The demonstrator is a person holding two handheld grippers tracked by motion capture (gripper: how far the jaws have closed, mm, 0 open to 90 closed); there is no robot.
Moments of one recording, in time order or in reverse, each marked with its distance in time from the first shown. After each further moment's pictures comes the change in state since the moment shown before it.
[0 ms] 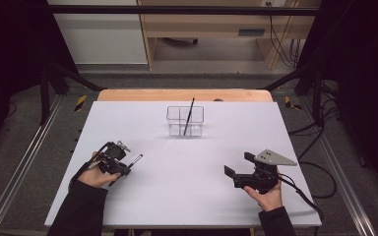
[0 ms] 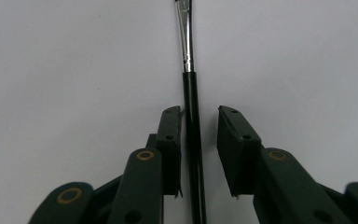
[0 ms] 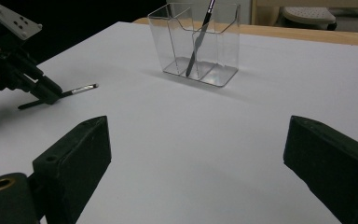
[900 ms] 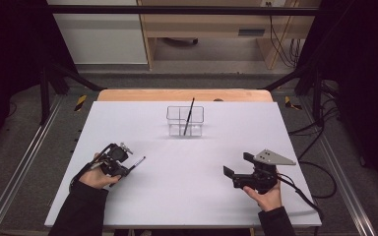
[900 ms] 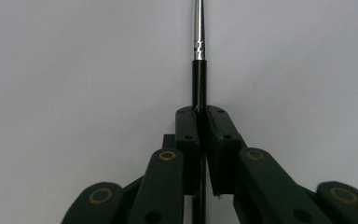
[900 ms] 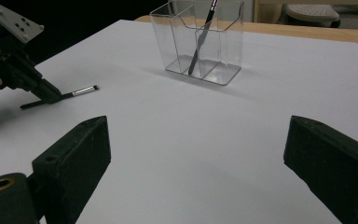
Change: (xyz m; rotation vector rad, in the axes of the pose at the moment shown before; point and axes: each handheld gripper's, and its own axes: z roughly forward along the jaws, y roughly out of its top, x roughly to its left) left arm -0.008 0.002 0.000 0.038 0.022 0.027; right arm 0.001 0.000 0.001 0.009 0.008 0.002
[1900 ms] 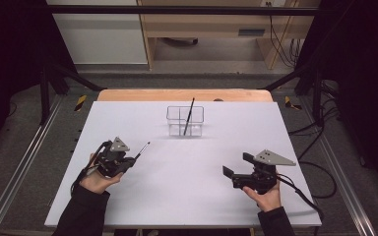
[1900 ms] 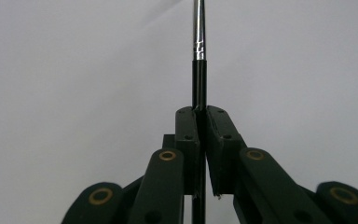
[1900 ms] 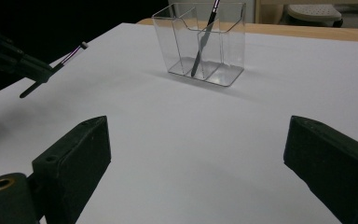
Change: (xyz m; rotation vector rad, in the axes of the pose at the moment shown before) left arm -0.027 -0.003 -0.043 -0.357 0.046 -0.010; right arm 0.001 0.000 0.000 -0.009 0.008 0.014
